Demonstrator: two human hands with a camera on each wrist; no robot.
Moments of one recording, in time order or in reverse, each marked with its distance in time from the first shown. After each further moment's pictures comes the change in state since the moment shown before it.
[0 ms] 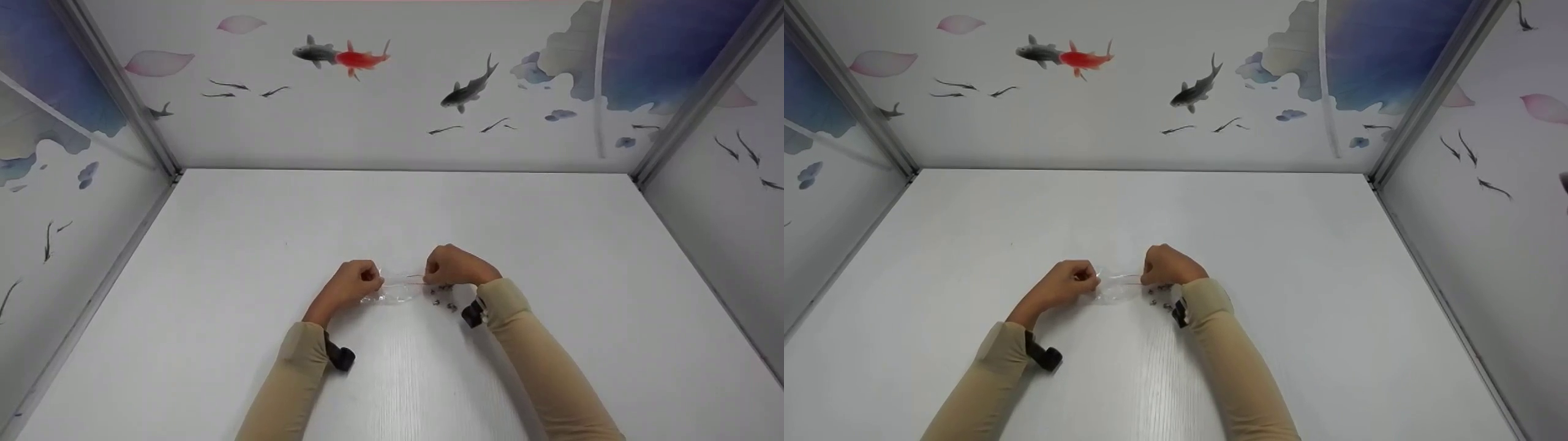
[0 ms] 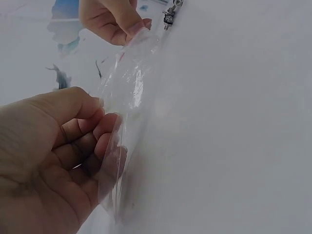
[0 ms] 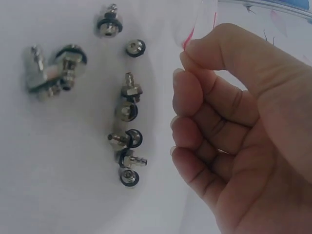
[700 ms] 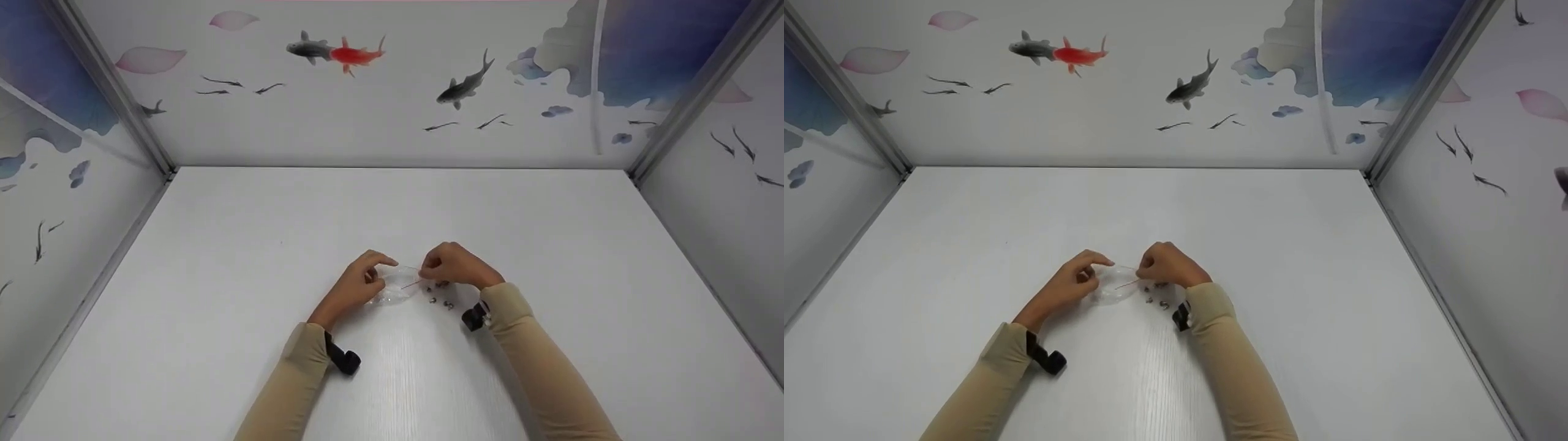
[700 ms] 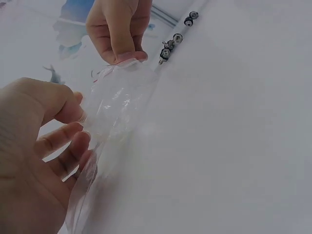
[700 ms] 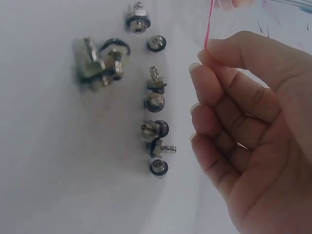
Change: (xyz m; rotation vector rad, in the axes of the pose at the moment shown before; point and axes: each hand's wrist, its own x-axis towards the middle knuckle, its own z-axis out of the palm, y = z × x) left_hand 0.003 -0.005 0.017 -0.133 0.022 0.251; right_hand -0.005 0.015 0.010 0.190 0.125 -0.068
